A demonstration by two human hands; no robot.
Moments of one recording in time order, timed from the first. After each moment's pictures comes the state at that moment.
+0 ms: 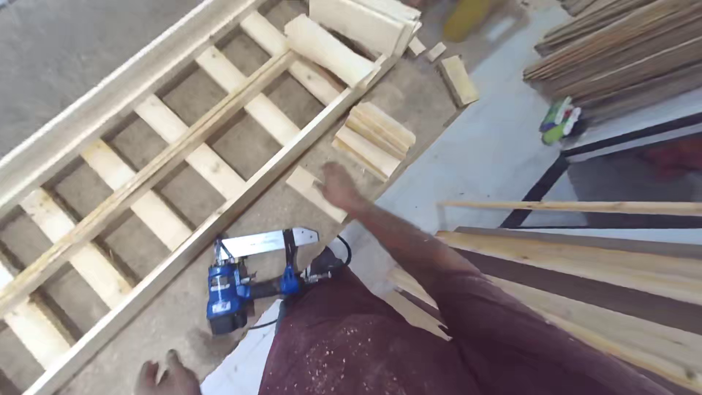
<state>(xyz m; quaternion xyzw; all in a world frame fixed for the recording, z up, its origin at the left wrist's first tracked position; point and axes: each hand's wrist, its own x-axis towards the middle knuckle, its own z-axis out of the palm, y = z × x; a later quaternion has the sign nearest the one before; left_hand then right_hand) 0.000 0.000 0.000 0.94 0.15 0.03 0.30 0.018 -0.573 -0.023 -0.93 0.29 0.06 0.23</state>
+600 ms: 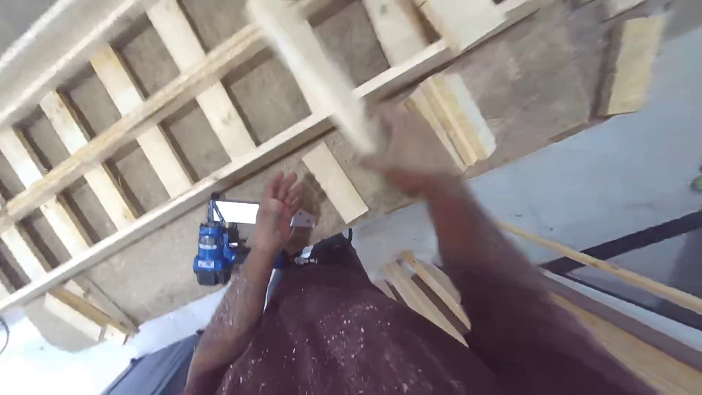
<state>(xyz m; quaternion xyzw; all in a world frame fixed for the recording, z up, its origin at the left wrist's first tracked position) 0.063 -0.382 0.014 0.58 -0.03 -0.31 0.76 0.045 -0.666 0.093 -0.88 0.17 0.12 0.42</state>
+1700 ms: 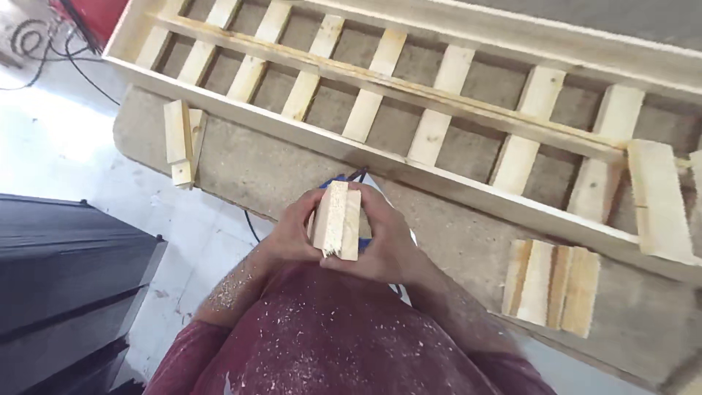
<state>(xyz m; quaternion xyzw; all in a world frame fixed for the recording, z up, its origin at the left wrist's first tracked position) -0.063 -0.088 0.119 0.73 -0.17 0.08 0.65 -0.007 -0.289 0.174 -0.74 -0.40 0.06 0.54</state>
